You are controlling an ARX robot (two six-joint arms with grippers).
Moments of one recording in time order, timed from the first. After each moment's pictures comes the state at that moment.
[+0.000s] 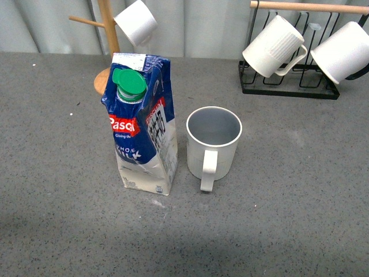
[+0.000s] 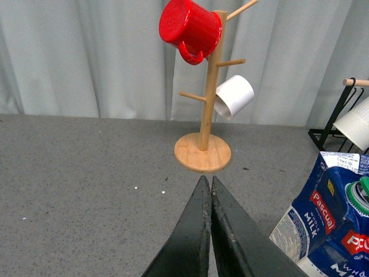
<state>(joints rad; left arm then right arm) -0.10 0.85 0.03 0.81 -0.10 -0.01 0.00 0.00 0.01 0.00 0.00 0.00</state>
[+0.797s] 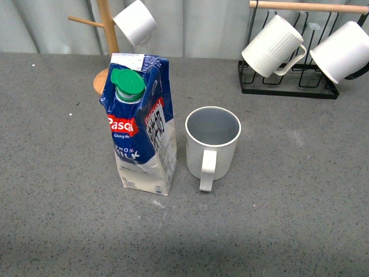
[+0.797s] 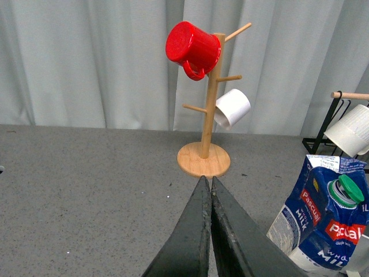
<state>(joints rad) 0.00 0.33 0.02 0.33 0.00 -0.01 0.00 0.00 0.01 0.00 0.00 0.00</state>
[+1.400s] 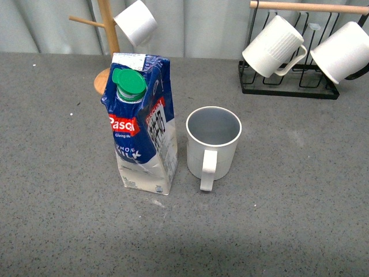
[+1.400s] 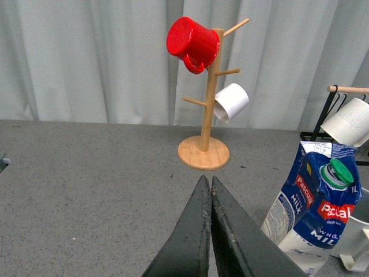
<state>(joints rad) 0.00 0.01 0.02 0.00 0.00 -0.01 0.00 0.00 0.01 0.00 0.00 0.00</state>
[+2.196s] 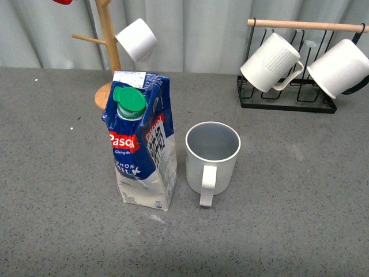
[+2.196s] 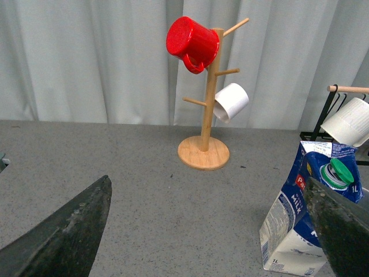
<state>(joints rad) 0.00 0.00 0.02 0.00 0.00 0.00 0.00 0.00 0.01 0.00 0.00 0.00</state>
